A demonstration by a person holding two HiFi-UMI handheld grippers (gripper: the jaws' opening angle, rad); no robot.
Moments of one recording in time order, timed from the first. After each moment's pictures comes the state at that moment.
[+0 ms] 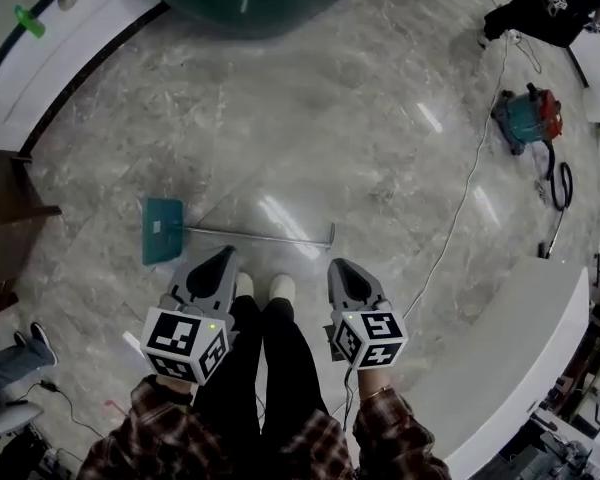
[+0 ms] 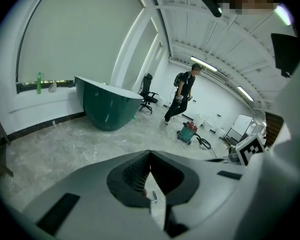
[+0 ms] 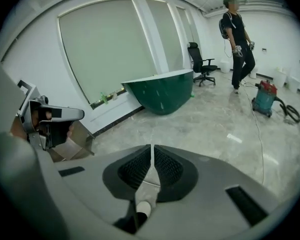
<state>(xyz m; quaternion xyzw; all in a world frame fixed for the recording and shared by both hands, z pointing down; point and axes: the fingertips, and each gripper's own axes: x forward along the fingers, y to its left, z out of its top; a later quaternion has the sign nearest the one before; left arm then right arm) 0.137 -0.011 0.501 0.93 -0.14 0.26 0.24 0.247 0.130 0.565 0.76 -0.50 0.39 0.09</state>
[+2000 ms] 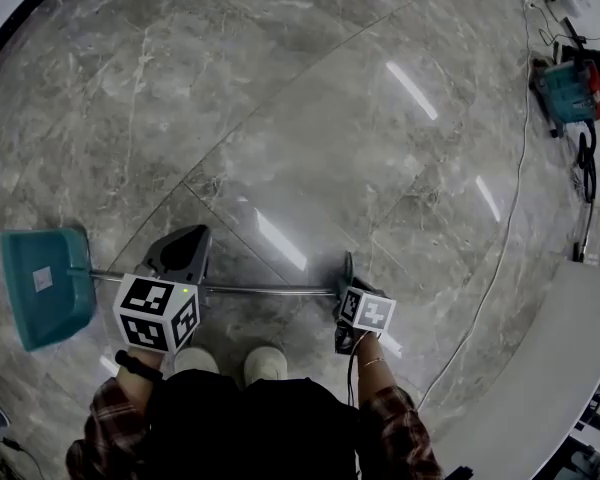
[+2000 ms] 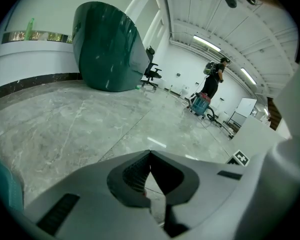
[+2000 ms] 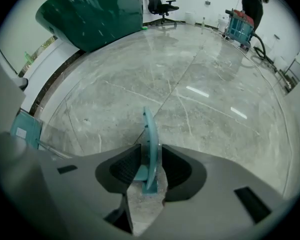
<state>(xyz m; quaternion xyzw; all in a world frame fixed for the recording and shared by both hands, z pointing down) 0.245 -0.042 1.061 0.92 -0.11 0.31 0.23 0.372 0.262 1.219 0.75 -0.28 0.59 0.15</state>
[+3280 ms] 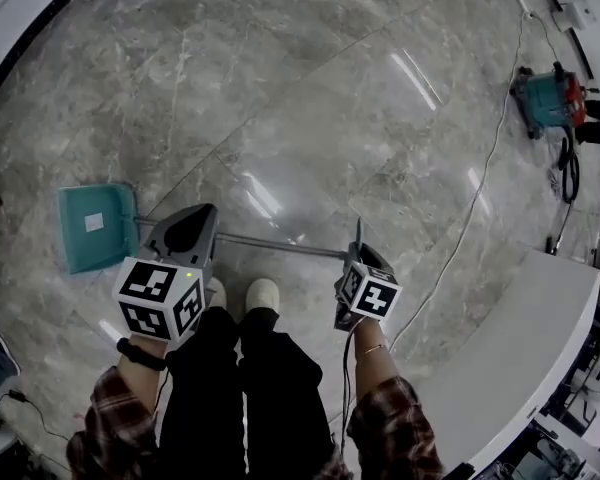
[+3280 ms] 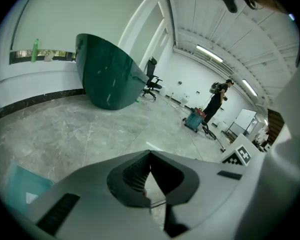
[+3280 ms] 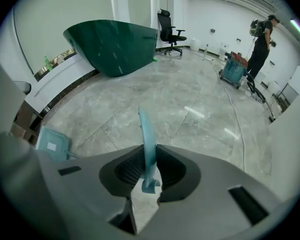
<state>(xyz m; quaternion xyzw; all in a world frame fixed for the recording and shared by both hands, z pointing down) 0.200 -0.038 0.802 0.91 -0.12 0.30 0.26 0.358 0.223 0.927 0.79 -0.30 0.50 0.19</state>
